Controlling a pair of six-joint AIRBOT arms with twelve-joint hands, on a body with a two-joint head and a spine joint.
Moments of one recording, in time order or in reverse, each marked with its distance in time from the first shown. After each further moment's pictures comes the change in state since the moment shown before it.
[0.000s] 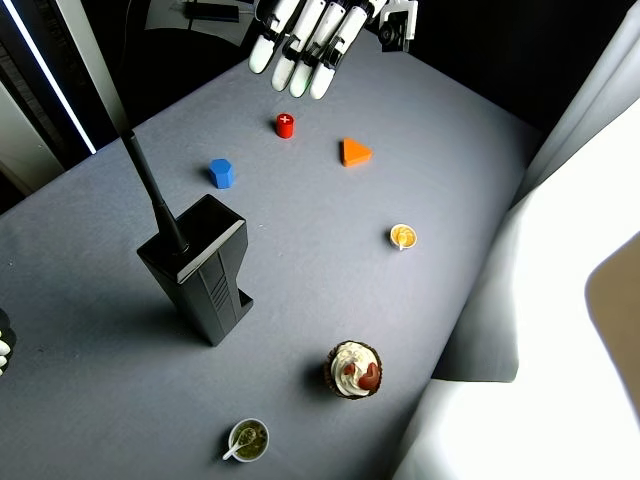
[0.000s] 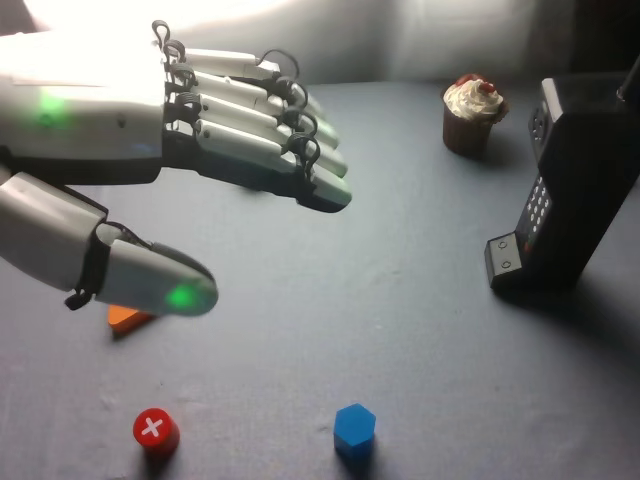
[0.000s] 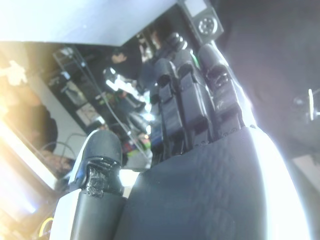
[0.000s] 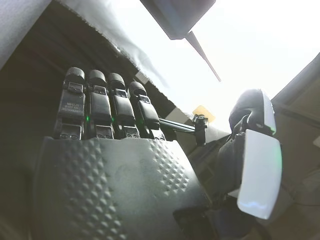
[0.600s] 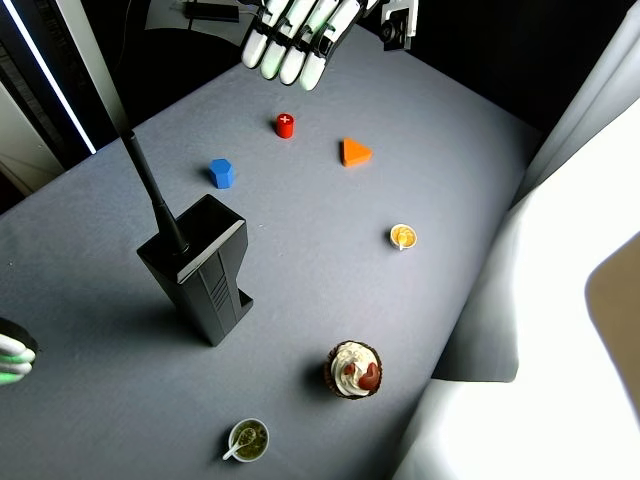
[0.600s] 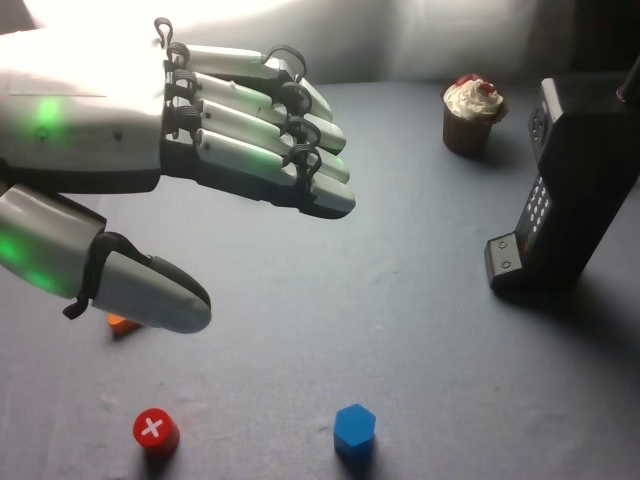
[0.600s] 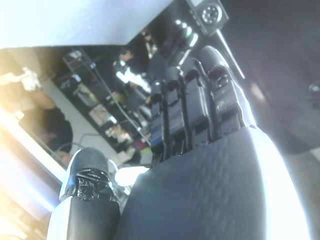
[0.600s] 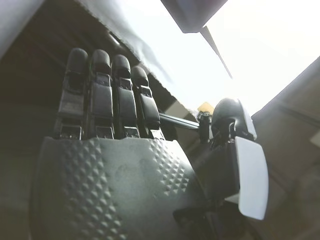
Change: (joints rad) left arm 0.003 -0.002 0.000 -0.014 -0.032 0.105; right arm 0.061 -0.067 0.144 0.011 -0.024 0.001
